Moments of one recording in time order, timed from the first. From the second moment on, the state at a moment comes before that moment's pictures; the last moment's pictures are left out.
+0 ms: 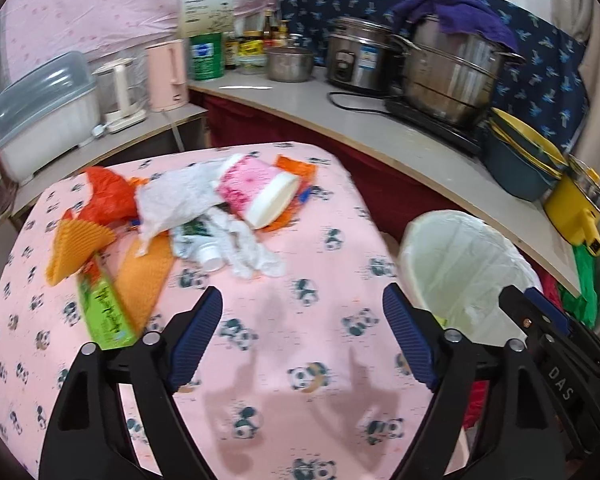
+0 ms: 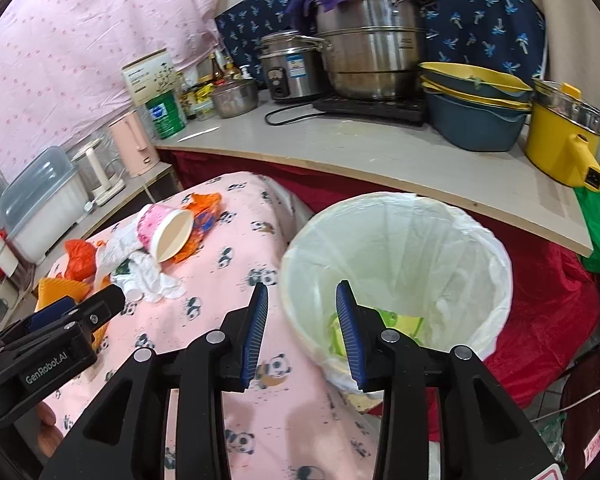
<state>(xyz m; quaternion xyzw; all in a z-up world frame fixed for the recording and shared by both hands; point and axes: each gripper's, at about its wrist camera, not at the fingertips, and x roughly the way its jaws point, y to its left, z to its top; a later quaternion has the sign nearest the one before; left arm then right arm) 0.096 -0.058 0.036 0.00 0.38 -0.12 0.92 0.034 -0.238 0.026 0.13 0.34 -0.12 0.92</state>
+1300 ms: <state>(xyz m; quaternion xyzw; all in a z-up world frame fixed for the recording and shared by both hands) 0.122 0.101 -0.017 -0.12 0.45 0.03 0.88 0.087 -0.109 0.003 0.09 0.39 -0.01 0.92</state>
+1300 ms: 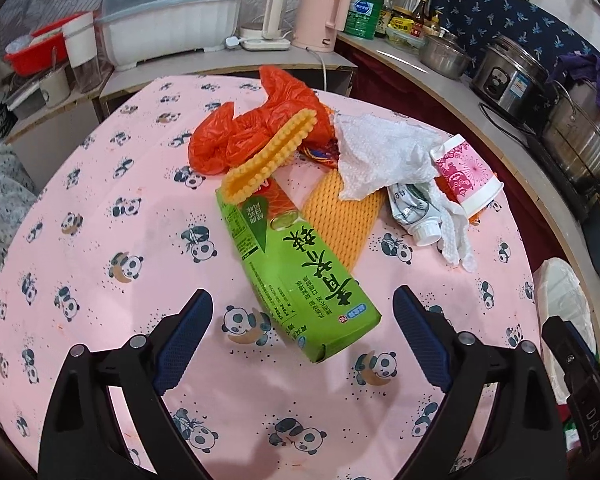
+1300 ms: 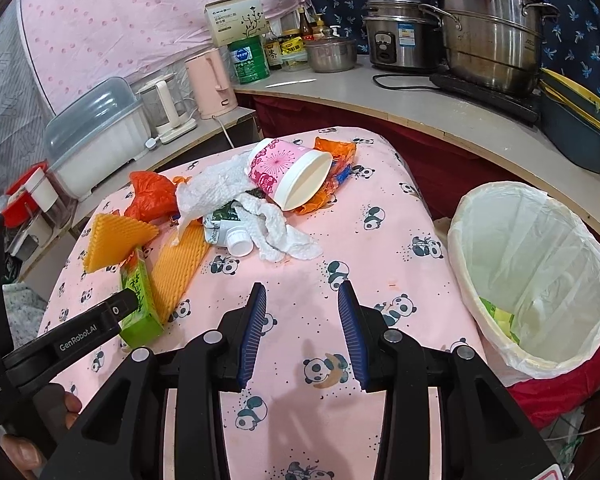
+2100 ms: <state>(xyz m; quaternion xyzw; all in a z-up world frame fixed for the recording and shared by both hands) 0.155 0.102 -0.058 -0.16 0.52 0.02 0.84 0.116 -0.097 -0.022 0.09 0.42 0.00 0.90</state>
